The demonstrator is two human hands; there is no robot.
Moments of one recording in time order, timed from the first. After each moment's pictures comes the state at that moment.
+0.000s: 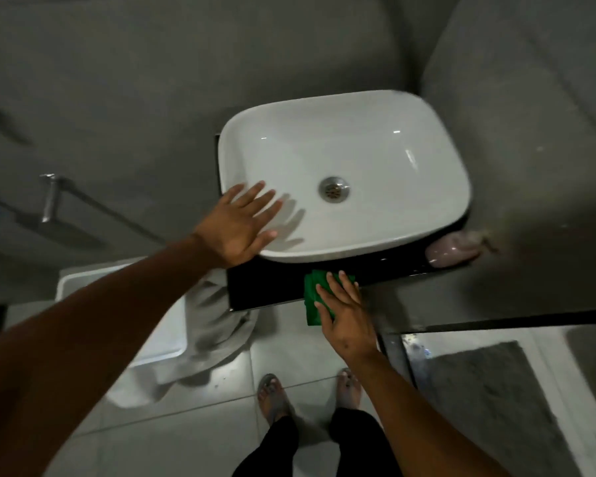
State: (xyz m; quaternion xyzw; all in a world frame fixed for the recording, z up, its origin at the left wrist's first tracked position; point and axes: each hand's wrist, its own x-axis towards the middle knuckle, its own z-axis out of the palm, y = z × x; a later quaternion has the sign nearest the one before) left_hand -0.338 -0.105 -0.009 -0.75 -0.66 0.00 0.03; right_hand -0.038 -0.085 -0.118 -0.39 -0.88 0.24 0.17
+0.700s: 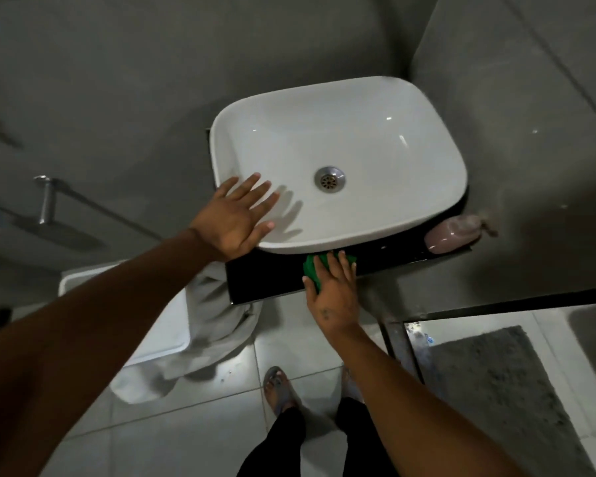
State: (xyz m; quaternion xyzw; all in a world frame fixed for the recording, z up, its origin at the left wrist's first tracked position) left_hand -0.331 -0.102 0.000 -0.74 -0.67 0.02 -0.01; right_hand -0.075 -0.081 -0.112 -0.49 -0.84 0.20 0.12
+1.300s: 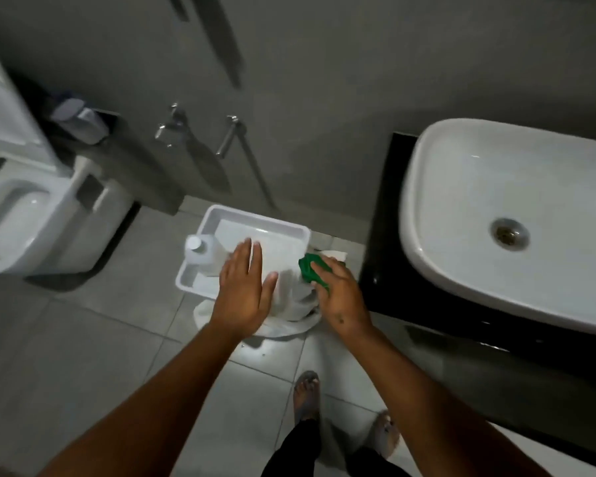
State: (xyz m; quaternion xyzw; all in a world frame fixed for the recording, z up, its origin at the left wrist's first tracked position) left_hand -0.338 -0.367 -0.073 -0.28 -0.94 -0.18 -0.12; right_hand -0.244 -0.188 -0.098 -0.21 -0.88 0.43 0.05
